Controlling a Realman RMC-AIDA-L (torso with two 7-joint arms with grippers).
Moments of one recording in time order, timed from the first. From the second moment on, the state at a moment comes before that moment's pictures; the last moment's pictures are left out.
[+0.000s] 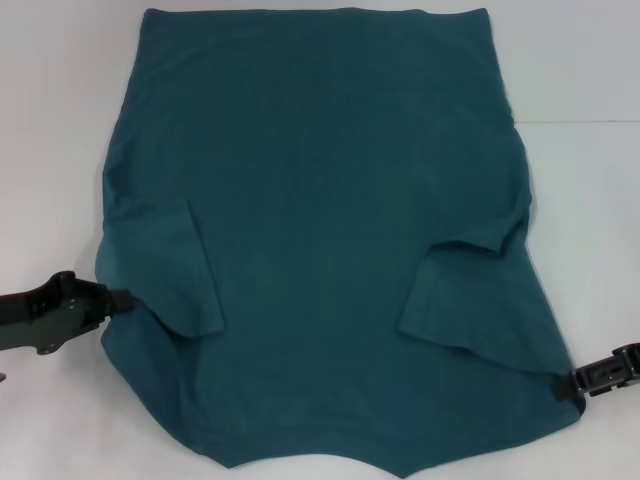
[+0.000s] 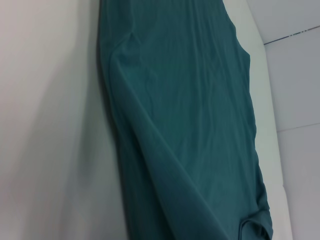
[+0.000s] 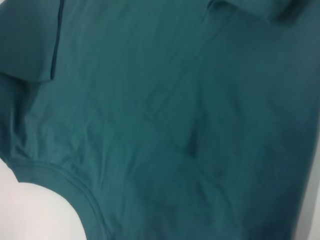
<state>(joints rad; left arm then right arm) -0.46 -2.02 0.43 0.70 2.25 1.54 -2.49 0.66 1.90 -0.70 -0.62 -2.55 -1.64 2.28</state>
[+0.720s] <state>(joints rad) -0.47 -2.02 0.43 0.70 2.25 1.52 -2.49 0.67 1.91 -0.71 -0.62 -2.57 -1.62 2.30</state>
